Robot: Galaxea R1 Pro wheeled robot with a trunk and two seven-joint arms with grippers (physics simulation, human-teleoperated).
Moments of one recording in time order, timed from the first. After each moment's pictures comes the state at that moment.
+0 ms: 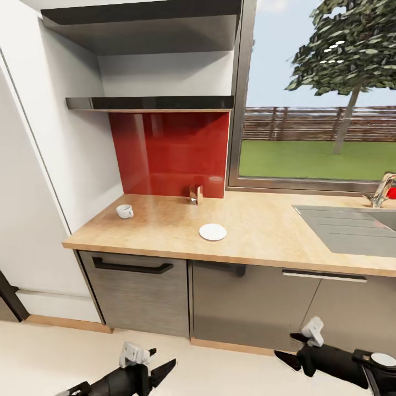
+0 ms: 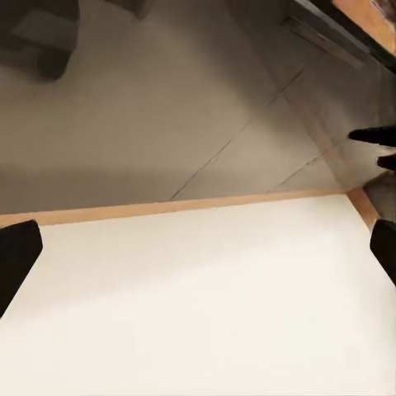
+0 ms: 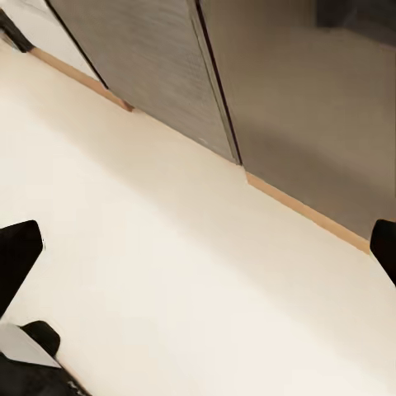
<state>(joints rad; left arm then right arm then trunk) 0.08 0.24 -0.25 -1.57 0.56 0.44 -0.47 -0.13 -0.17 -0.39 -1.35 0.33 0.42 1.20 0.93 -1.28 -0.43</state>
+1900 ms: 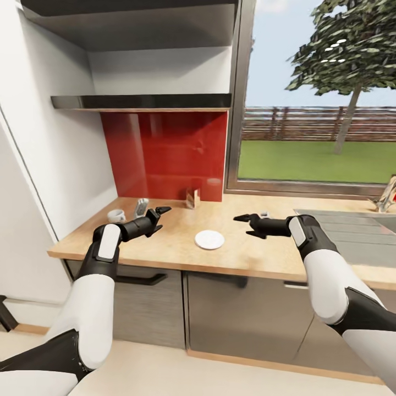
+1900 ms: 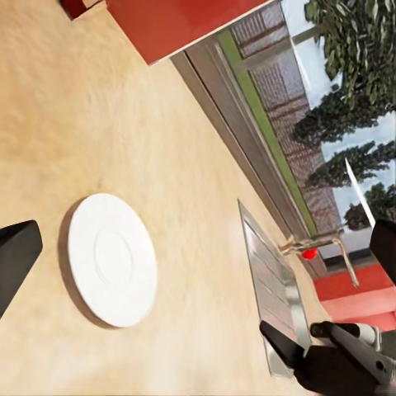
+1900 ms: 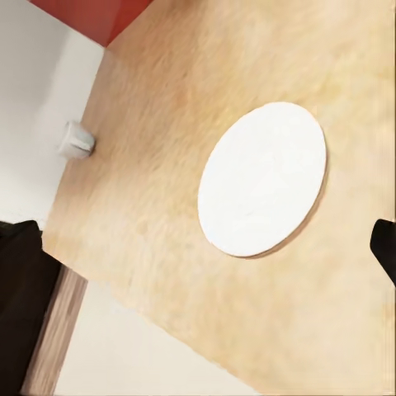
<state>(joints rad) -0.98 -0.15 0.44 -0.90 0.58 0.90 -0.17 -1.17 -0.04 -0.47 -0.53 0.01 0.98 0.65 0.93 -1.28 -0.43</state>
